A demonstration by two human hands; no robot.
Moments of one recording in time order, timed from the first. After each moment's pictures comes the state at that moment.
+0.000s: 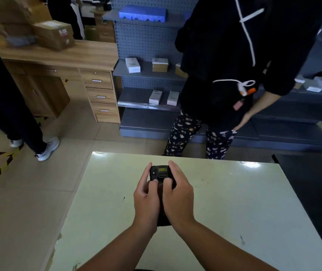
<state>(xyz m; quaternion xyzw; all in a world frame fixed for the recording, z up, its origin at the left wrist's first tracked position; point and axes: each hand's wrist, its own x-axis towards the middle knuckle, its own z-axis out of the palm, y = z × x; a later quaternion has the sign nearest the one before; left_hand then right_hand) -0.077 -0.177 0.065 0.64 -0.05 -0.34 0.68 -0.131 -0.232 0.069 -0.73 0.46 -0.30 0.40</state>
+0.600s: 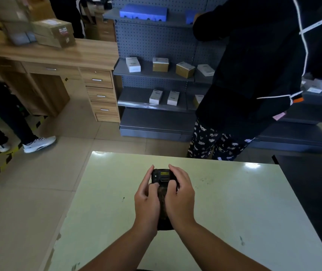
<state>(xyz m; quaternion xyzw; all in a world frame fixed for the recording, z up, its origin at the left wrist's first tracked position) -0.079 -0.177 0.065 0.63 -0.03 -0.36 0.68 -0.133 -0.236 0.063 -0.71 0.46 -0.32 0.43</state>
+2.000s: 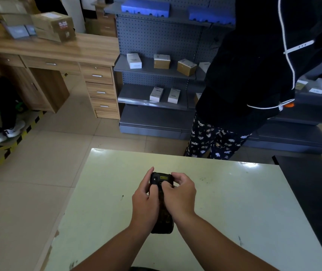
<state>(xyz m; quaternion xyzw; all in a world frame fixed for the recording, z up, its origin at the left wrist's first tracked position) -0.068 -0.173 0.049 0.72 -0.12 -0.33 0.60 -0.122 -0.246 0.065 -0.59 0.58 -0.25 0.51</state>
